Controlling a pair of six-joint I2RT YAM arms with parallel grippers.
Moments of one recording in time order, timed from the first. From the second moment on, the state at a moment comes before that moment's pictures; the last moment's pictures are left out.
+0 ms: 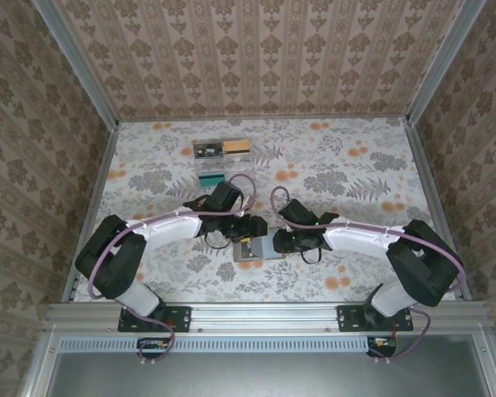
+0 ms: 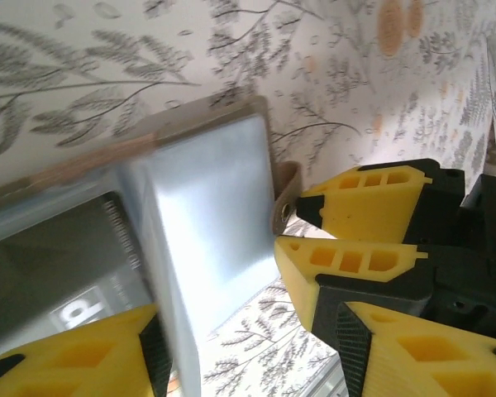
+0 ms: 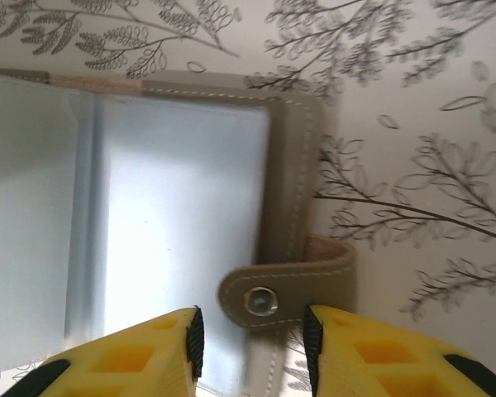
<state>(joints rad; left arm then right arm) -0.76 1.57 0.85 -0.23 0.56 -0.75 0.73 1.49 0.74 -0.37 -0.06 0.63</state>
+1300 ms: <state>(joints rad) -0.69 1.50 0.71 -0.32 0.45 -0.72 0.70 1.61 0.82 -0.21 -0.38 0.68</state>
